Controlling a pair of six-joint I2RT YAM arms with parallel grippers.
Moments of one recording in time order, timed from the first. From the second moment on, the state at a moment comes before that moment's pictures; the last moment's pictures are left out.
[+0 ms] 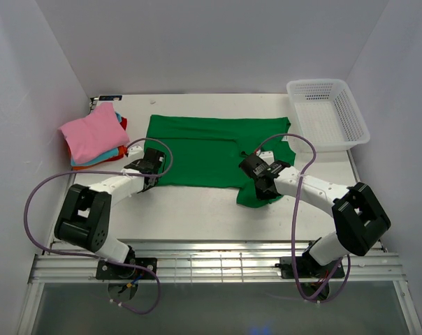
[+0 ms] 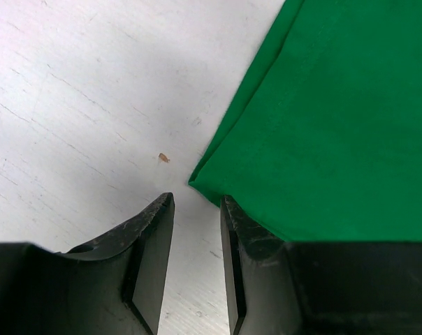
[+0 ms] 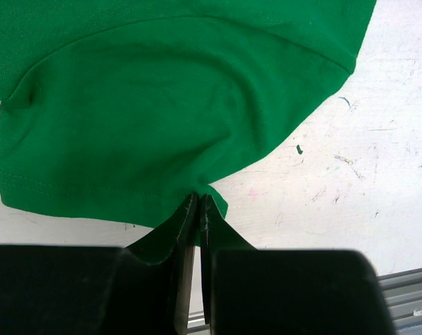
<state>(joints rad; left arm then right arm) -0.34 1.50 0.77 -0.38 -0.61 -0.71 0.74 1.49 0.94 -0.77 0.45 0.57</state>
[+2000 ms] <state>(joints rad) -0.24 1.51 0.70 -0.20 -0.48 -0.68 0.74 1.49 0.91 -0.76 0.43 0.57</state>
